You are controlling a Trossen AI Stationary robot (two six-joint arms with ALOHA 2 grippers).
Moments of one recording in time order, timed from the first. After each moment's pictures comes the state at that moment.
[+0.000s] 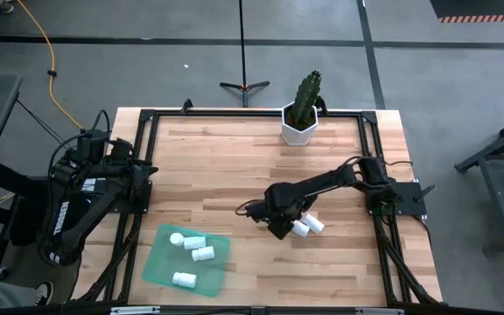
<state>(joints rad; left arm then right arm) 1.14 0.21 0.78 -1.35 0.56 -0.17 0.20 2.12 1.68 -1.44 -0.08 0.96</state>
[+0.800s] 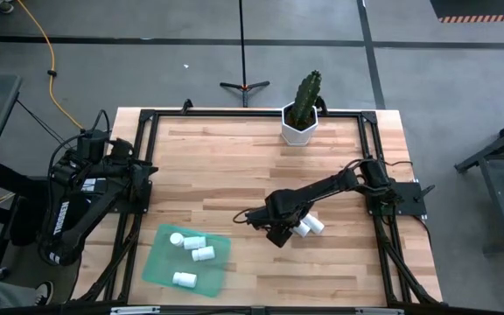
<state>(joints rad) 1.14 0.21 0.78 -1.35 0.56 -0.20 0.24 2.11 1.65 -1.32 -0.12 0.93</state>
